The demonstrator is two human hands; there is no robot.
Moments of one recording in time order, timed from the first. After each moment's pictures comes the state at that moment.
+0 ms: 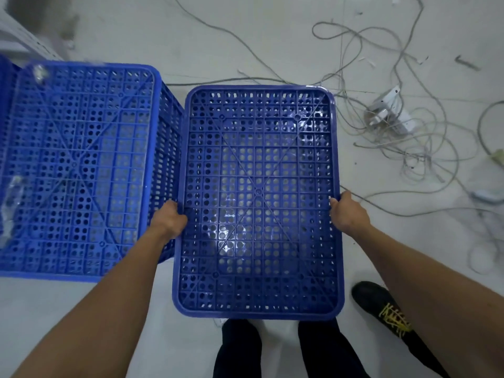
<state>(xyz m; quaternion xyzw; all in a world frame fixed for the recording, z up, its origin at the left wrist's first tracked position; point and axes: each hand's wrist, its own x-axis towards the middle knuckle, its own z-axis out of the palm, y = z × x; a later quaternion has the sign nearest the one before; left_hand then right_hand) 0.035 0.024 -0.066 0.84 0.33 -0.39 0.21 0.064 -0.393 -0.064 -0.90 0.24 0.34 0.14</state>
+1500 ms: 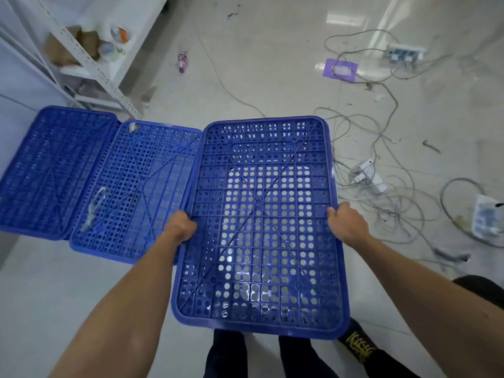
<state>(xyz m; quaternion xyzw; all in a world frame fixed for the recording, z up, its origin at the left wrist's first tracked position) 0.018 -0.024 0.158 0.83 0.35 -0.35 0.24 0.085 -0.425 0.172 -0.94 0.12 0.26 0.17</state>
